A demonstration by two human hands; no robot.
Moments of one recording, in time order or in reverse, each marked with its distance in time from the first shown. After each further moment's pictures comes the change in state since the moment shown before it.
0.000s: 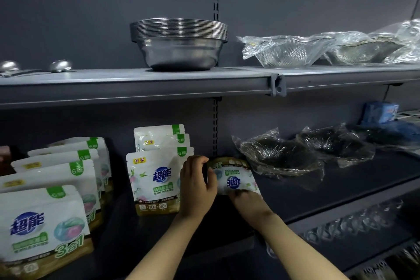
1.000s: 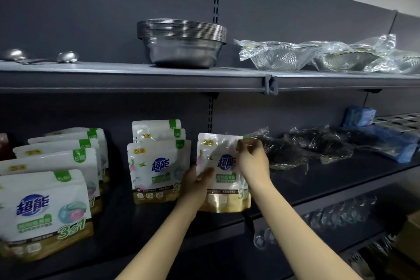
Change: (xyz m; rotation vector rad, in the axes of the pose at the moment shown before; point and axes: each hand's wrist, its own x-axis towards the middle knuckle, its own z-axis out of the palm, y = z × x) left_hand -0.010 0.035 -0.025 -0.629 -0.342 -0.815; right_hand -0.035 -0.037 -0.113 1.203 0.634 0.535
